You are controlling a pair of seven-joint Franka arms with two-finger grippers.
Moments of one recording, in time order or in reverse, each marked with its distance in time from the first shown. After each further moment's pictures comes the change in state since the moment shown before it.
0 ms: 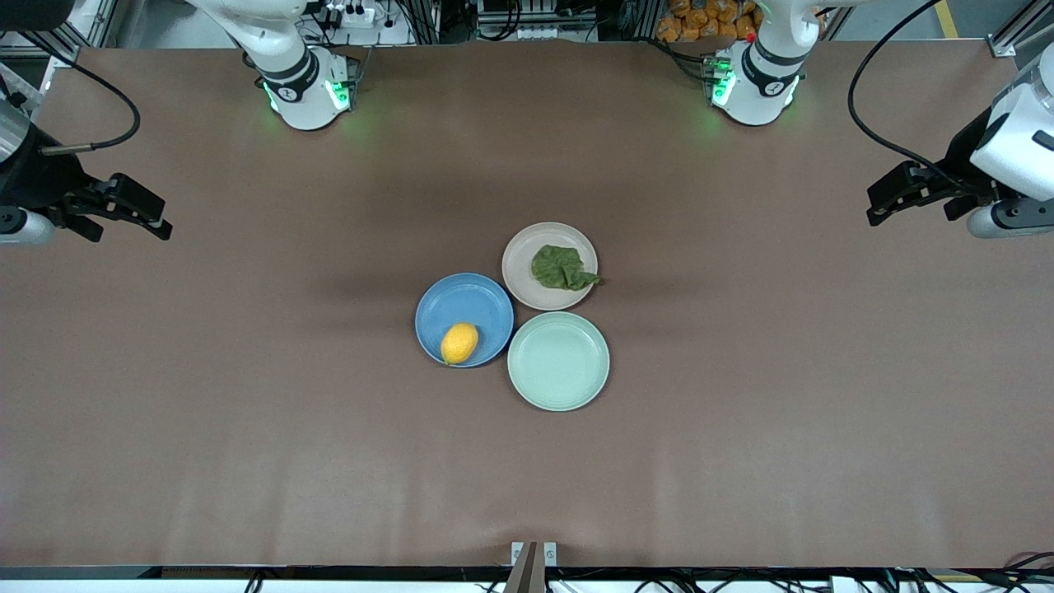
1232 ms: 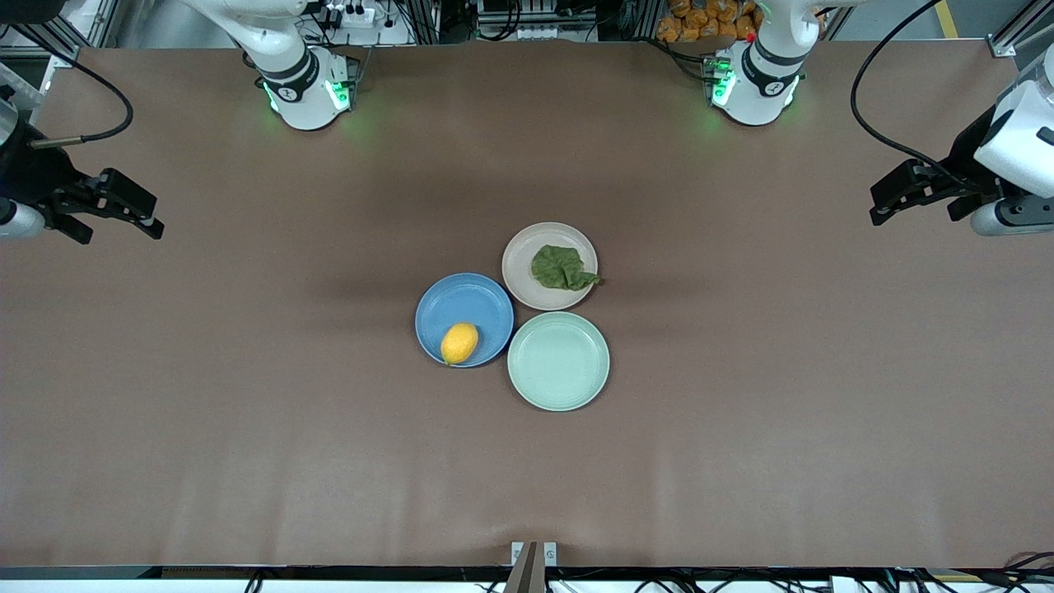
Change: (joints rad) left arm 0.003 -0.002 0.001 -0.003 0.000 0.009 0.018; right arm 0.106 -0.012 -0.112 -0.001 0.000 0.023 -0.055
